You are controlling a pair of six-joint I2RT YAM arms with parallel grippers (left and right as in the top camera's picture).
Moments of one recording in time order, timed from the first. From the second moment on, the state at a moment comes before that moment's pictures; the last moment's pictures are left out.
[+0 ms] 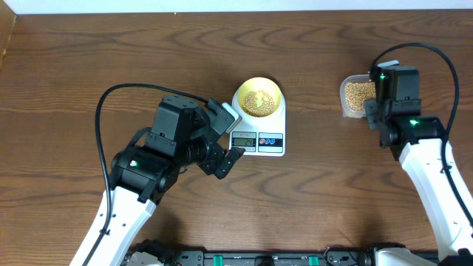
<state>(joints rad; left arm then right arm) -0.41 1.11 1.05 -0.81 0.34 0.26 0.06 1.37 1.03 -0.55 0.39 -0.22</state>
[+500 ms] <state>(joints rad) -0.41 1.11 1.05 -0.81 0.34 0.26 0.03 1.56 1.03 -0.46 0.39 -0.21</state>
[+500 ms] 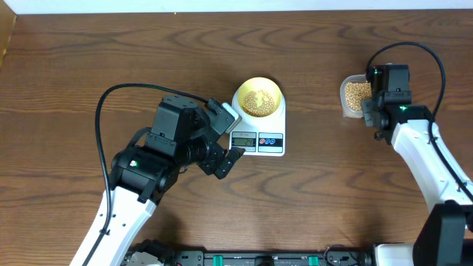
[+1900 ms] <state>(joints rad) -0.41 1.11 1.05 -0.81 0.34 0.26 0.03 1.64 1.03 -0.39 0.26 -0.21</state>
